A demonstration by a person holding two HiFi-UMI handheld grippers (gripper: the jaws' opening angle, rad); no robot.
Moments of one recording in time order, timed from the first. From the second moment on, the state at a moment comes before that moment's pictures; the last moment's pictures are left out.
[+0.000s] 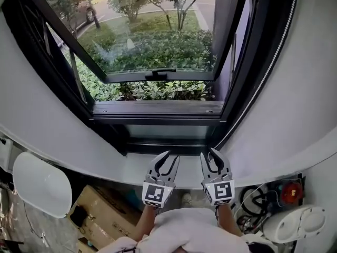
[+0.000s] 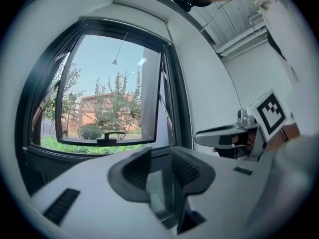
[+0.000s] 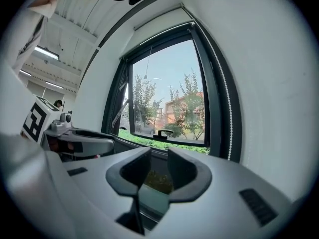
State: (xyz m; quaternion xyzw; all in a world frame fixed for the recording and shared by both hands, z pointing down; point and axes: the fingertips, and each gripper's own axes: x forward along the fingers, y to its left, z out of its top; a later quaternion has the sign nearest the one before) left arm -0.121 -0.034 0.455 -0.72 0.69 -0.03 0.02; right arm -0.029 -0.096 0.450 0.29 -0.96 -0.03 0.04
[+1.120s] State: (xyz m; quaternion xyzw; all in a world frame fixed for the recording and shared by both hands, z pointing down) left arm -0.024 -0.186 0.444 -0.86 0.51 -0.02 0.03; right arm 0.037 -0.175 0.452 0.46 -0.89 -0.02 0.06
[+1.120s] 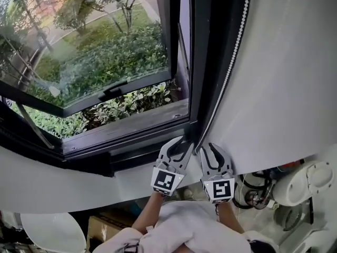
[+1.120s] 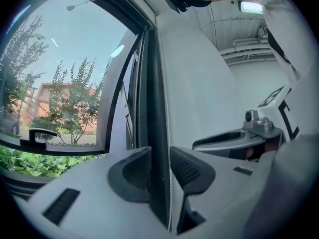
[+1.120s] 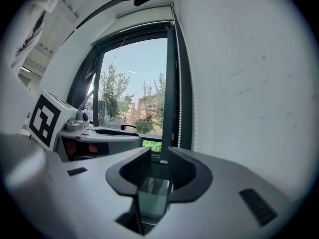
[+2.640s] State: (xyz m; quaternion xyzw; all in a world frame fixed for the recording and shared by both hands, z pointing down) left arm 0.027 -0.244 0.456 -0.90 0.43 -0.02 0.01; right arm 0.060 -0.160 0.437 0.55 -0.83 -0.03 0.06
